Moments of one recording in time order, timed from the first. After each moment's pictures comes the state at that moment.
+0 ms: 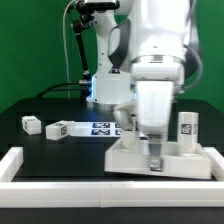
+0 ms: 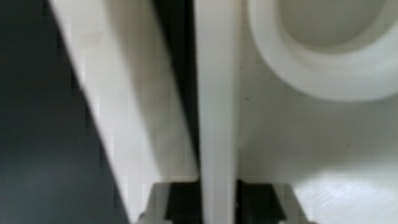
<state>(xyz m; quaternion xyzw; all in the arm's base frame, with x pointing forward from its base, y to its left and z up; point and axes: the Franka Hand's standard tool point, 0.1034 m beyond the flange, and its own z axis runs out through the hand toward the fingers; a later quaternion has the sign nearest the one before) 0.627 0.044 0.039 0.75 0.63 0.14 0.15</state>
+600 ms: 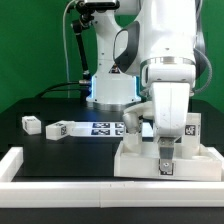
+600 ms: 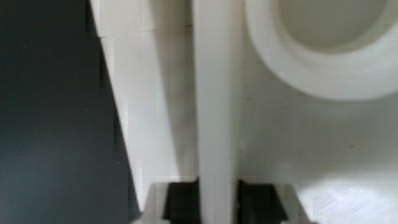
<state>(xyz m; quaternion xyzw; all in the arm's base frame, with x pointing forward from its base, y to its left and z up) 0.632 0.050 0.038 0.73 0.65 0.15 0.16</state>
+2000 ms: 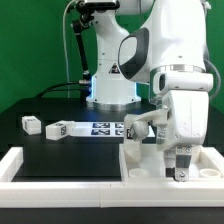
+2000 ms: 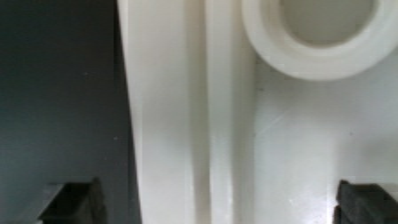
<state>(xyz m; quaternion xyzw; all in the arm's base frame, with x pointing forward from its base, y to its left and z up) 0.641 0.061 0.028 0.70 0.68 0.14 0.18</state>
